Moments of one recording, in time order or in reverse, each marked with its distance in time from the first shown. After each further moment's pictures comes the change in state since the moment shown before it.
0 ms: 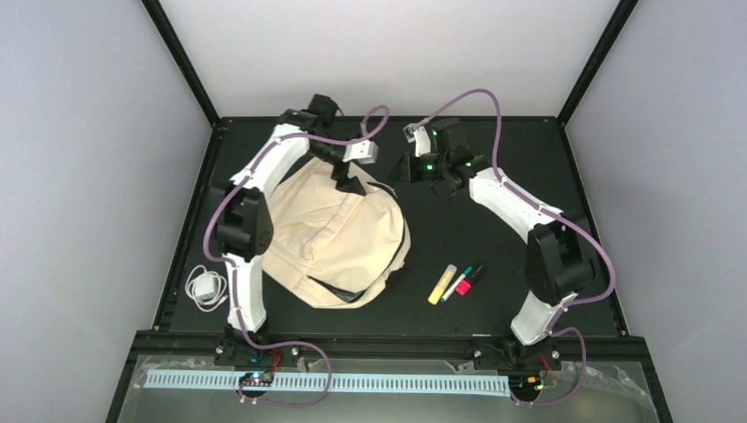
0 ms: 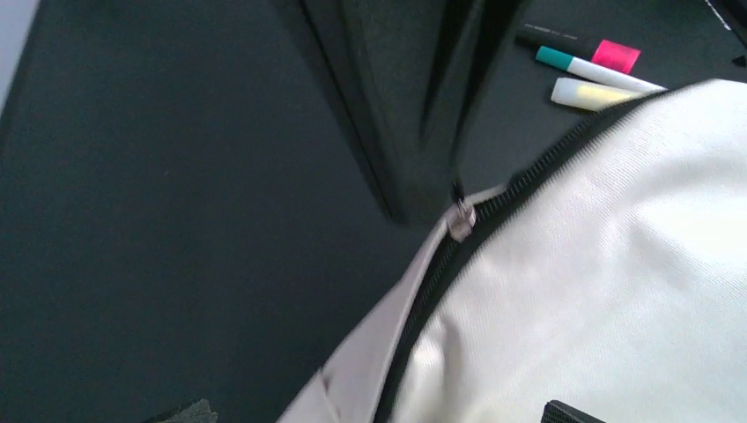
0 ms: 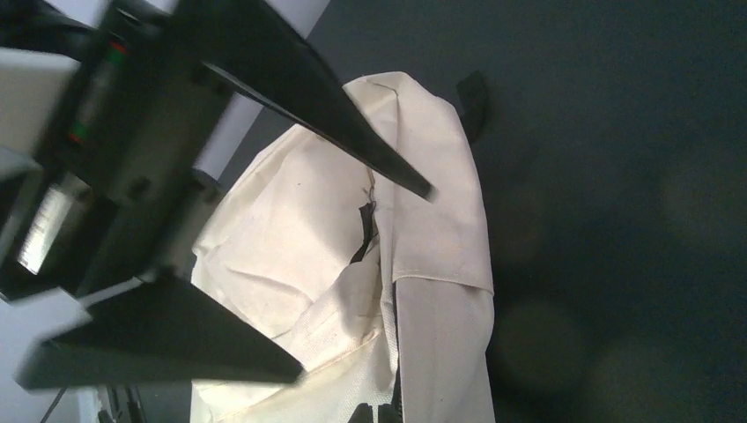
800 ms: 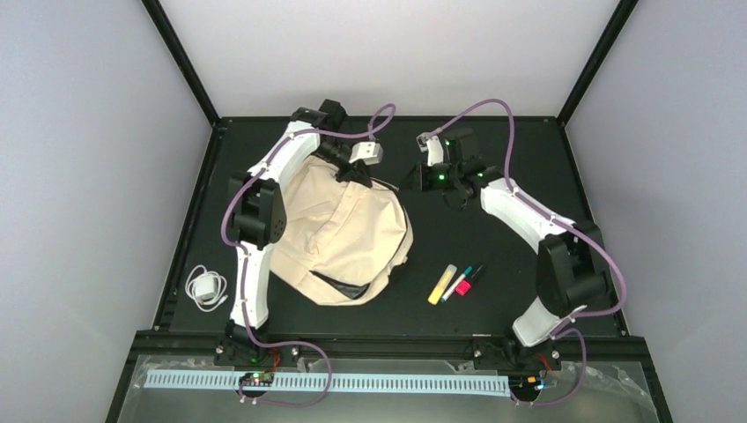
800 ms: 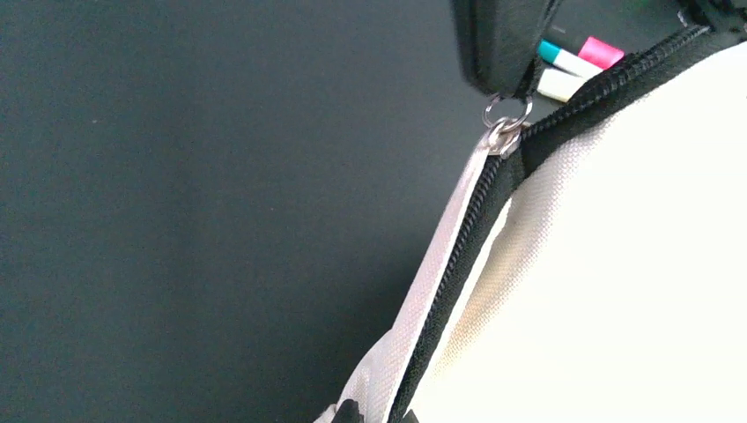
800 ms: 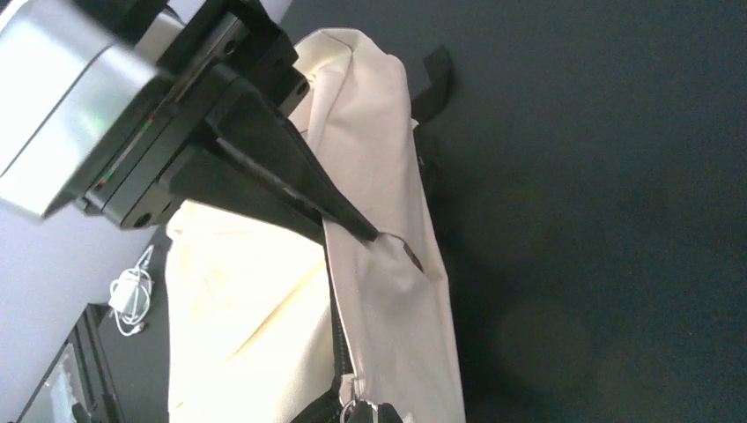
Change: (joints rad) left arm -0.033 0.208 0.188 -0.148 -0.002 -0.011; right arm -0.044 -0.081 -0.126 -0.002 0.020 -0.027
